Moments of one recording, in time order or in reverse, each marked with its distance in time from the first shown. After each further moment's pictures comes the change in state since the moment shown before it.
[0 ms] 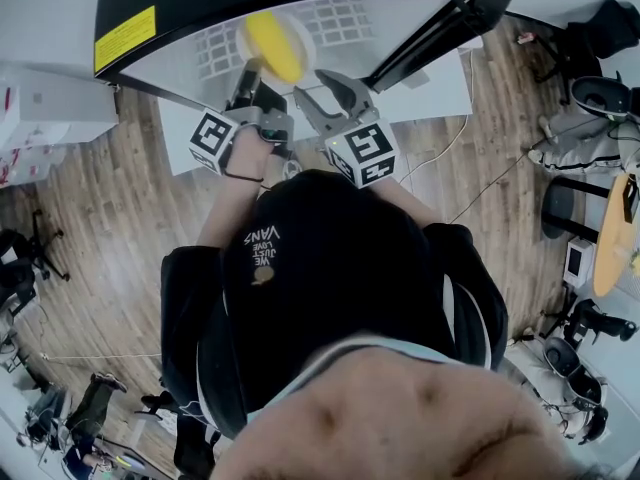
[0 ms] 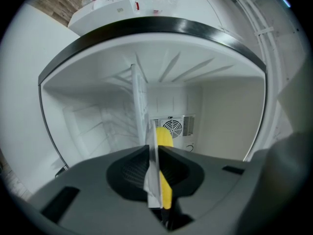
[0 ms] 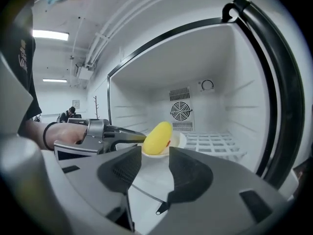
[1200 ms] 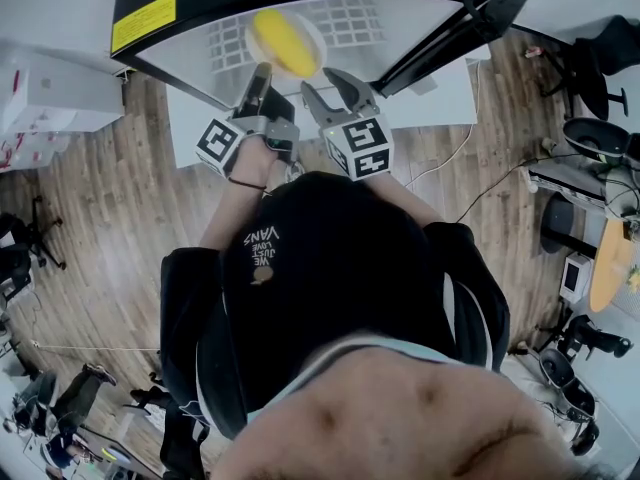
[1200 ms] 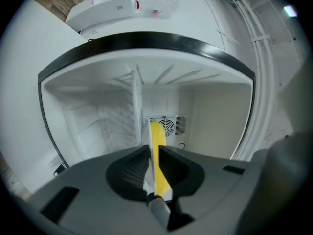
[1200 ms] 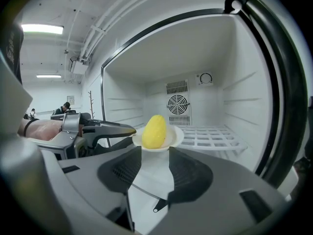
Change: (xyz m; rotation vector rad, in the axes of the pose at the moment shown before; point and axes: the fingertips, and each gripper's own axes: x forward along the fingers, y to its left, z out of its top) left arm -0.016 -0.007 -0.007 -0.007 0.017 -0.095; right arm 0.014 -0.006 -0.015 0.017 0.059 -0.050
